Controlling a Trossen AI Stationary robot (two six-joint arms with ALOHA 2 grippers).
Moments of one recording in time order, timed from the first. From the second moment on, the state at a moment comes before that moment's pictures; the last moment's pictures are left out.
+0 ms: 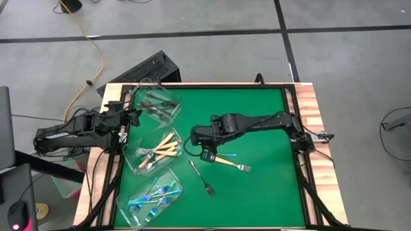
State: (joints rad) left arm 0.14 0.32 0.58 -0.91 -0.67 -0.97; right arm 0.13 2.10 2.25 -1.36 0.24 0.34
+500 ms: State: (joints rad) left arm 0.14 0.32 0.58 -0.93 -0.64 -1.02; right arm 0.26 2.17 2.25 -1.16 0.25 0.49
